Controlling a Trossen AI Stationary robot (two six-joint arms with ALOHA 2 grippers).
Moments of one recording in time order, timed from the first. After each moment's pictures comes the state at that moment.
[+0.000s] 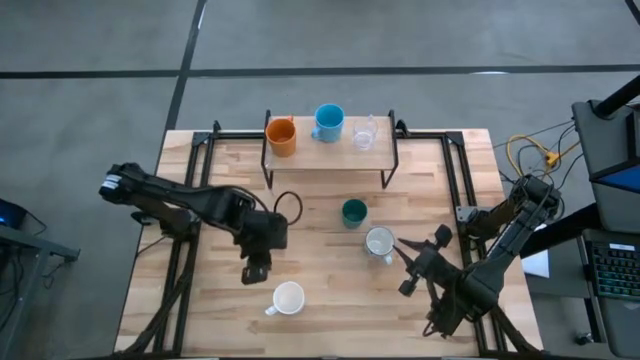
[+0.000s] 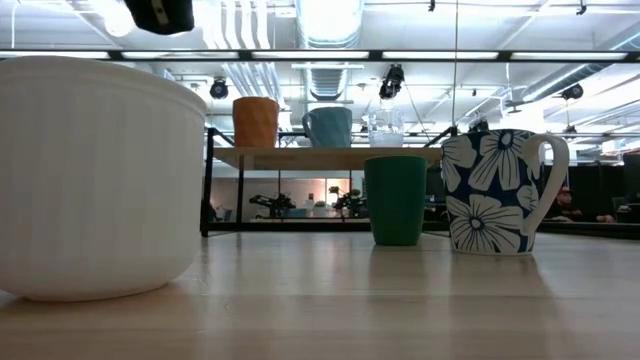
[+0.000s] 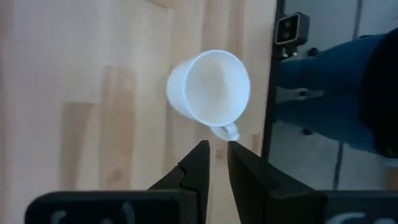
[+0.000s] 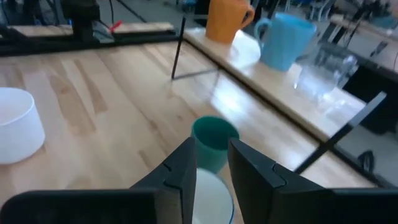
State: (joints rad) left arm -0.28 1.44 1.41 -1.08 0.31 -0.49; right arm 0.90 1.59 1.30 -1.42 1.20 1.52
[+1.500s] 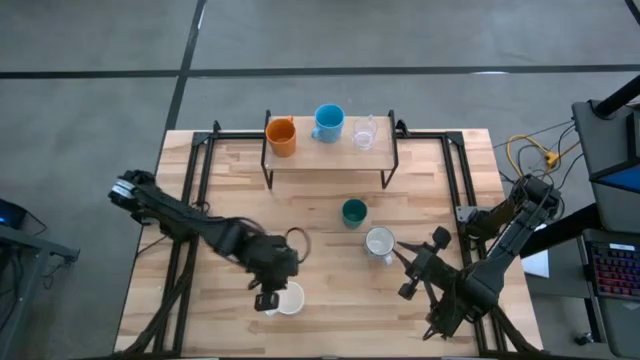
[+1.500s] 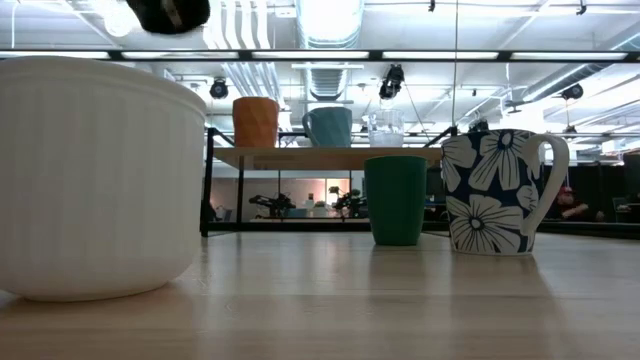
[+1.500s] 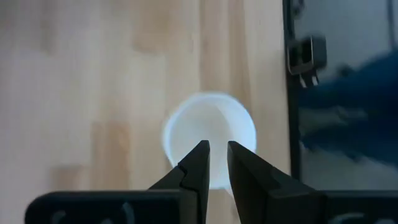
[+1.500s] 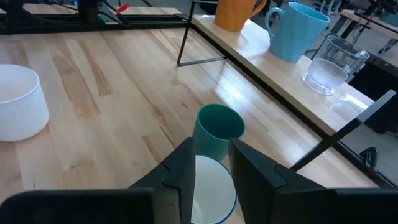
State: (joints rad) left arm -0.45 1.53 1.33 -0.81 0.06 -0.52; right arm 0.90 1.59 1.30 -1.37 1.14 1.43
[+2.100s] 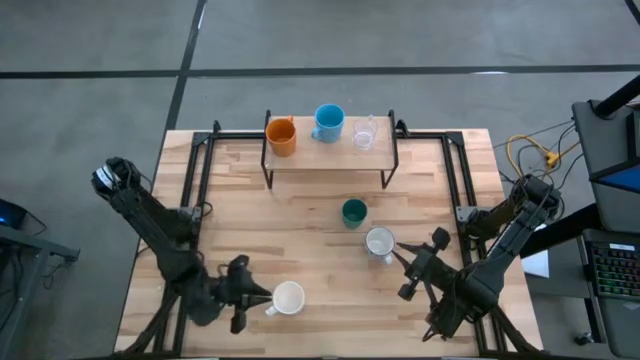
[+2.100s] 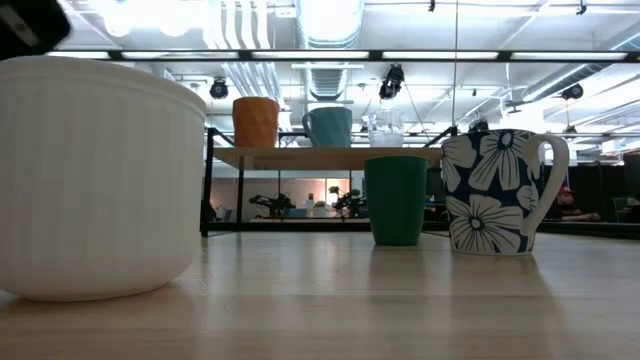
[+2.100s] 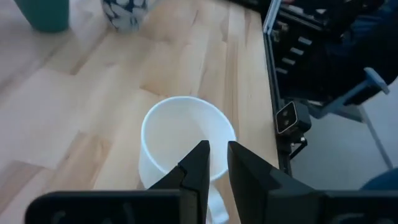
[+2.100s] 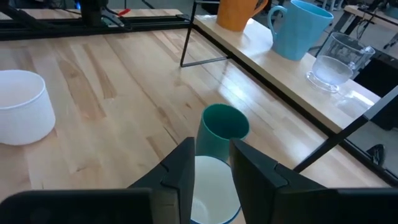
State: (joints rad) left arm -0.91 1.31 0.78 -0.13 -0.69 -0.92; right arm 0.90 1.59 1.30 -1.35 1.14 1.43
